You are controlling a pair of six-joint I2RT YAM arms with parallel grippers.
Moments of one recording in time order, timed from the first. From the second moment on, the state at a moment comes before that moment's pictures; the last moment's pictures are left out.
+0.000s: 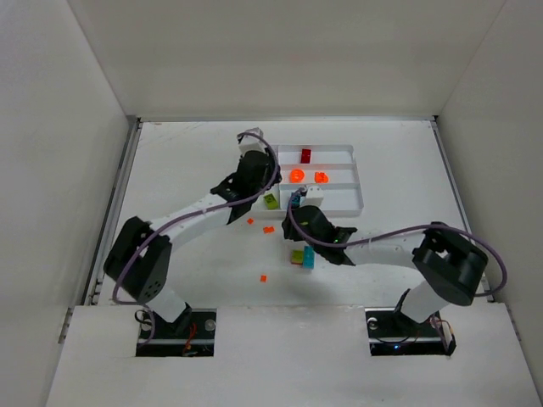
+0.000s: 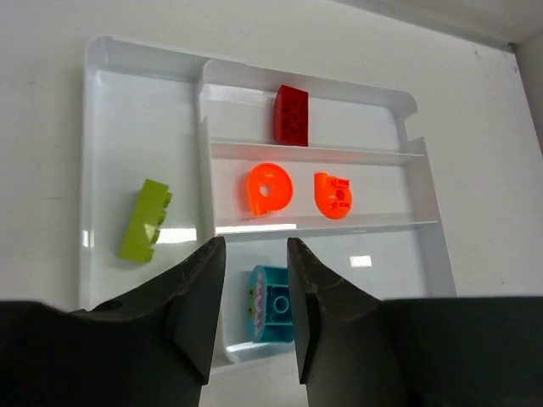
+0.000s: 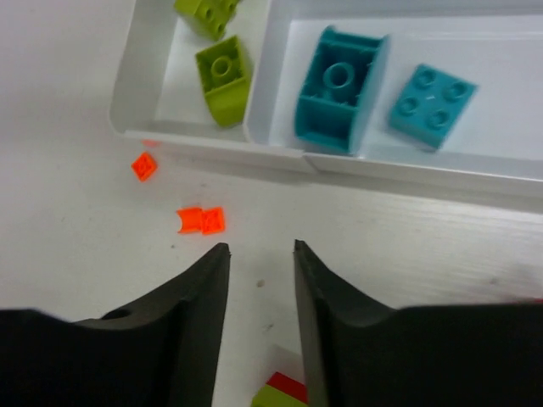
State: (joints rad) left arm -0.68 1.63 1.10 0.11 -0.35 -0.59; right arm 0.93 1.51 0.71 0.24 0.45 0.65
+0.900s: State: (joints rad) left arm -0.60 1.44 0.55 0.17 -0.35 -0.63; right arm 1.01 1.87 1.03 0.17 0.42 0.55
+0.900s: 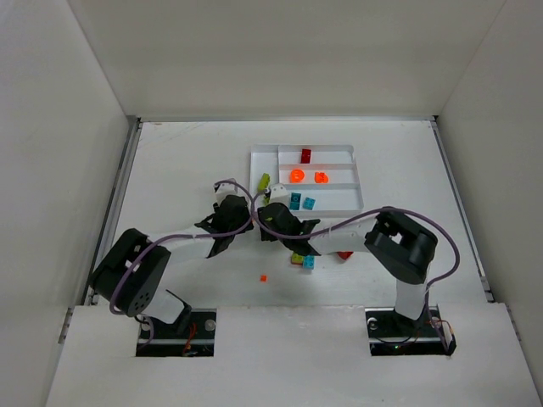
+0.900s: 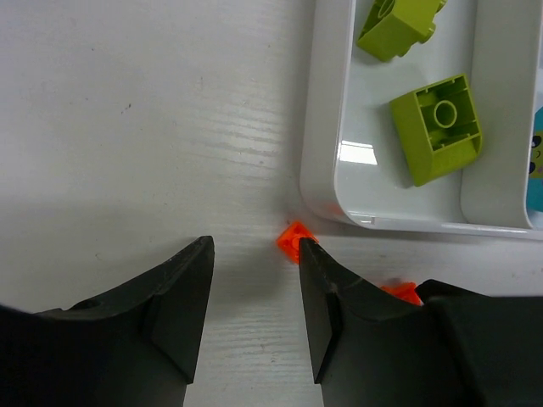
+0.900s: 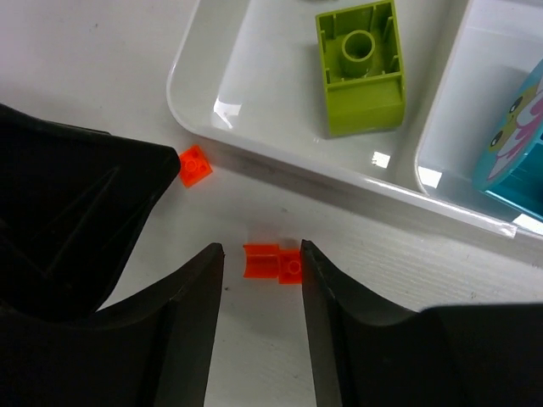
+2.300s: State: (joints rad) left arm -0.65 1.51 0.55 0.24 -0.36 -0.65; right arm 1.02 1.72 0.97 0.12 0.44 0.55
